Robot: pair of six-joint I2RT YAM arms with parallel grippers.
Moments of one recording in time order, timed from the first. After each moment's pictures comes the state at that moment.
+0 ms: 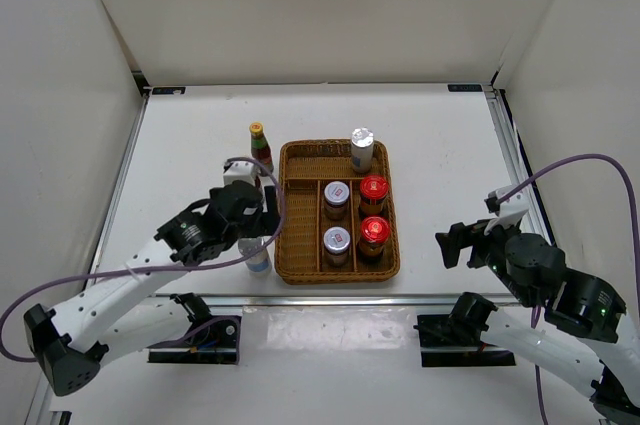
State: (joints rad) left arm -0.81 0.95 0.91 -0.72 -0.41 -0.59; right arm 0.99 0.31 0.92 -1.04 0.56 0.28
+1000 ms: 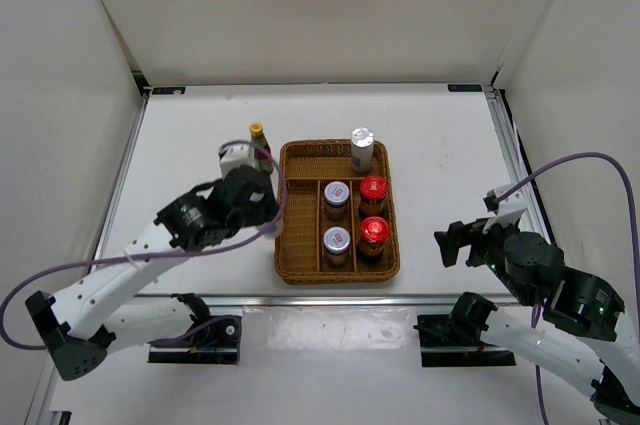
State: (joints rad) left arm -0.85 0.99 1.04 -0.91 -0.47 -0.82; right arm 0.99 0.33 0.92 -1.03 0.56 0.28
